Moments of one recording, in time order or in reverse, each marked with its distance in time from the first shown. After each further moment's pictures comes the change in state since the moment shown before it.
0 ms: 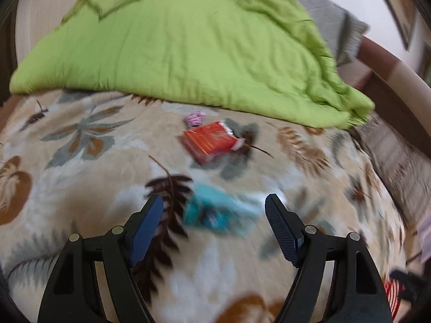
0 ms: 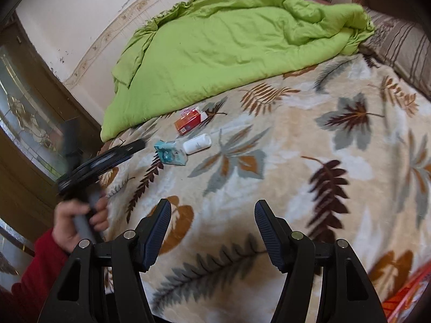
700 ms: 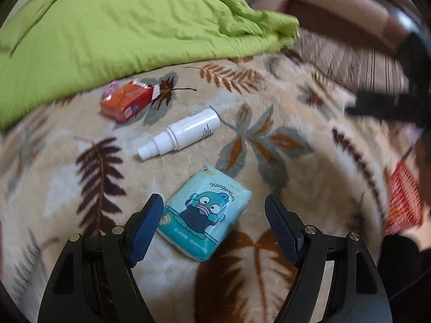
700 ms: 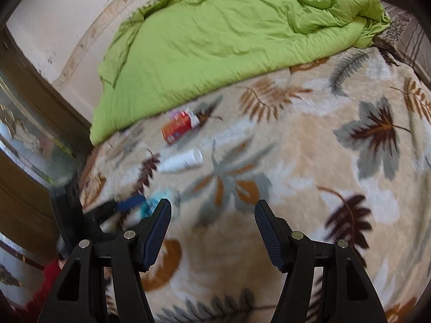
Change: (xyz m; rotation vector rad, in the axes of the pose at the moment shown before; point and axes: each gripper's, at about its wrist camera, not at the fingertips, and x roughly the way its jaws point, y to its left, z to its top) left arm -0.003 -0.054 -0.083 0.500 0.136 -0.169; right arm 0.057 -0.015 0.053 0.027 0.033 0.010
